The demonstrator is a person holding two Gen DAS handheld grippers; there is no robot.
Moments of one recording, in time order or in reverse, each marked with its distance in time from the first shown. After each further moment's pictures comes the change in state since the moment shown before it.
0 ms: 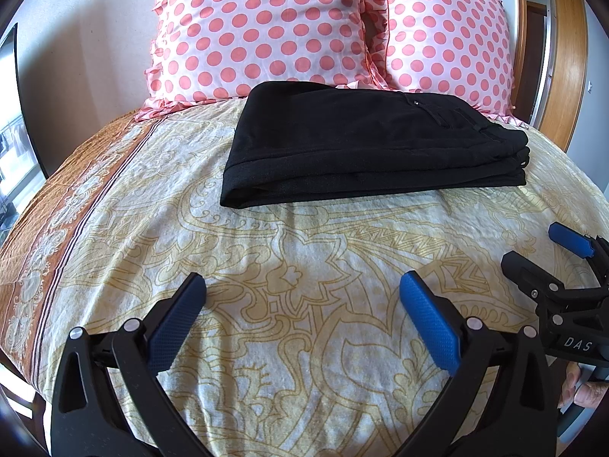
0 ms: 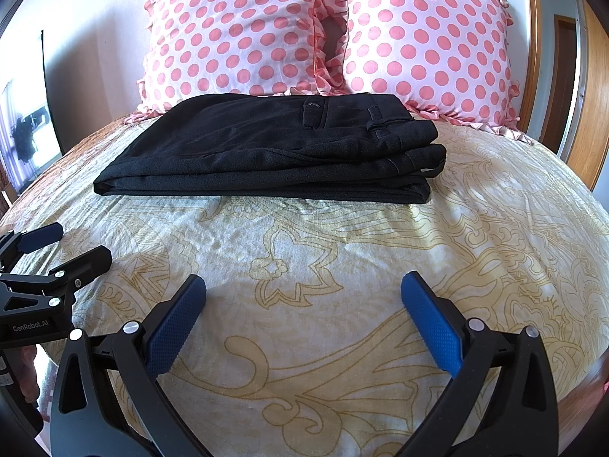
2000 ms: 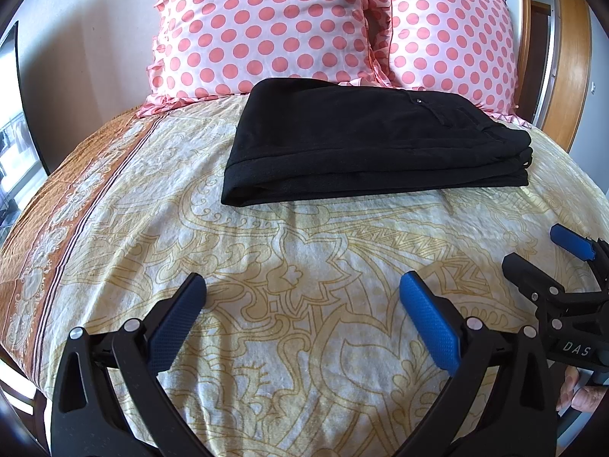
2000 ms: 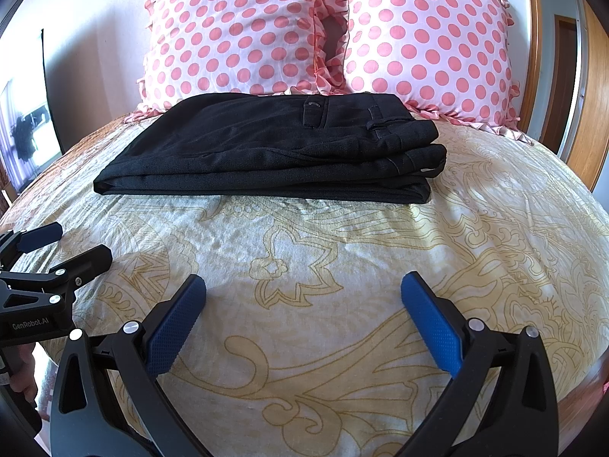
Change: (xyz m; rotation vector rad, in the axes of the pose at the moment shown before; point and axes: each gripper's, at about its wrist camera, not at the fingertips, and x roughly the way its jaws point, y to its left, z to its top) left arm 0.002 0.000 0.002 -0.011 0.011 0.009; right arm 0.000 0.000 0.000 0.001 -0.001 -0.002
